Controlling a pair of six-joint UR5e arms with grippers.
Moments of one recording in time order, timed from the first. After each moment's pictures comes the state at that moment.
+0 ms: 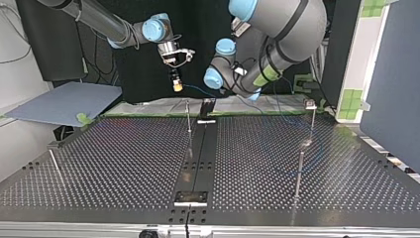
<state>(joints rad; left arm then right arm) -0.52 -2.51 -1.52 -3.05 -1.91 -1.43 2.15 -0.73 1.92 -1.16 1.54 1.54</state>
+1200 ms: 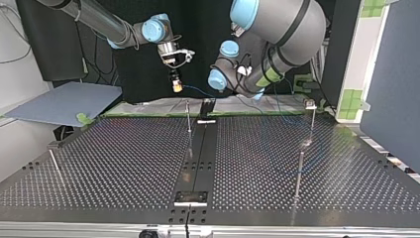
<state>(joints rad) -0.49 -2.53 -1.53 -3.01 -1.80 -1.72 2.14 -0.74 1.92 -1.15 1.54 1.55</state>
